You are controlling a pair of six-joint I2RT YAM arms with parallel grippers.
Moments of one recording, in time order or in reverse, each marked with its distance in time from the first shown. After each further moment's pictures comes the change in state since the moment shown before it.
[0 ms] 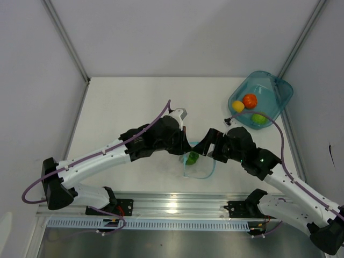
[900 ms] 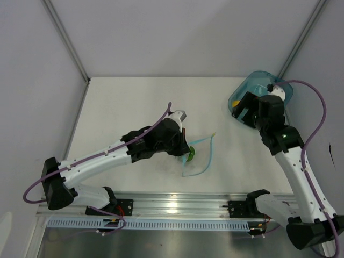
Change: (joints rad) left arm 0.010 0.000 -0.047 0.031 -0.031 0.012; right arm -0.377 0.101 0.411 -0.217 0.325 -0.343
